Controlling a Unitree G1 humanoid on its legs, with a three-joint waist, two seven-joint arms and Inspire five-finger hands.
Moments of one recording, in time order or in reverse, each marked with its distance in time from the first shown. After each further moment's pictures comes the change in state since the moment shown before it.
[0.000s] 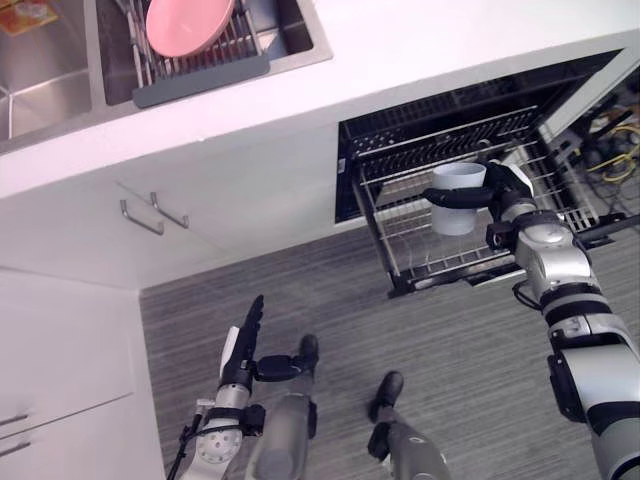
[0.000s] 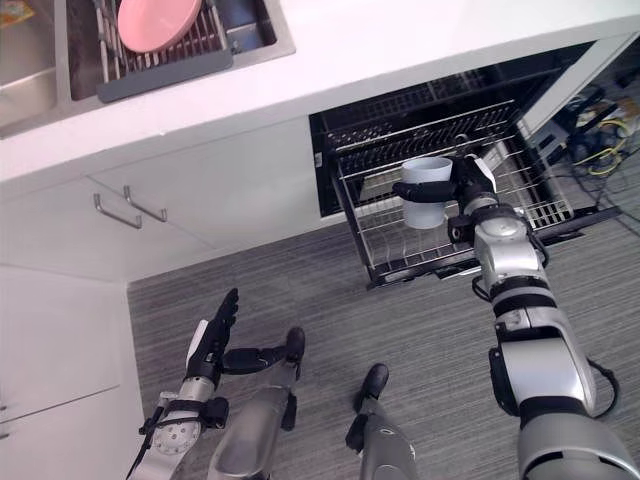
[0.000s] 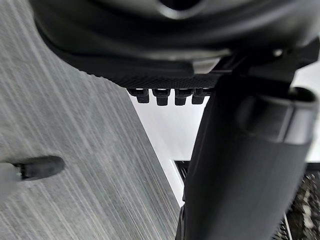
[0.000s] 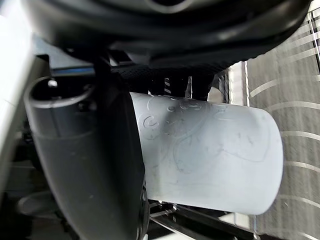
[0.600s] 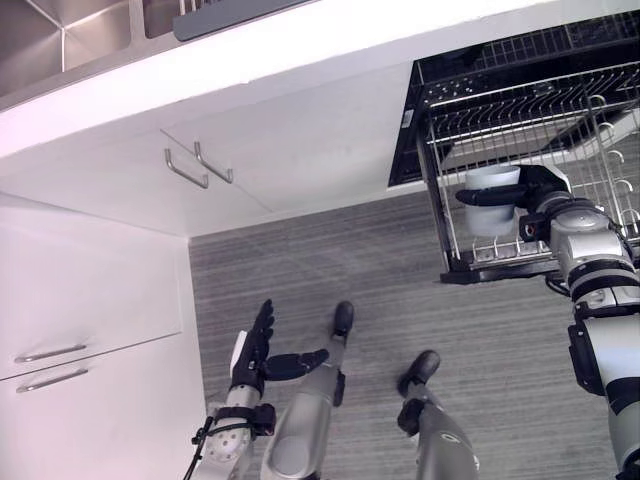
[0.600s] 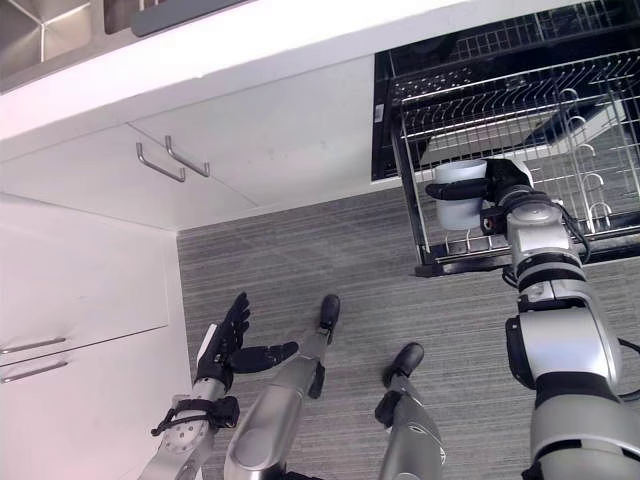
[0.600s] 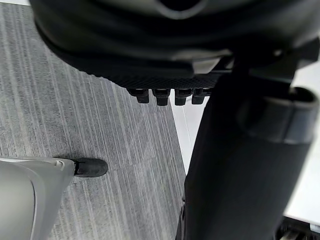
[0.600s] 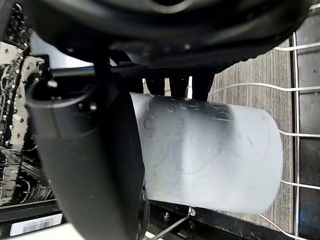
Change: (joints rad) left arm -0.005 -0.020 -0.069 -0.009 -0.176 0.037 -0.006; right arm -0.120 -0.079 0.016 0.245 -0.080 0.000 0.036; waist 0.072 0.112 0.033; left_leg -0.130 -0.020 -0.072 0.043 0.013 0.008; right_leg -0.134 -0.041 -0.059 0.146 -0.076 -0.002
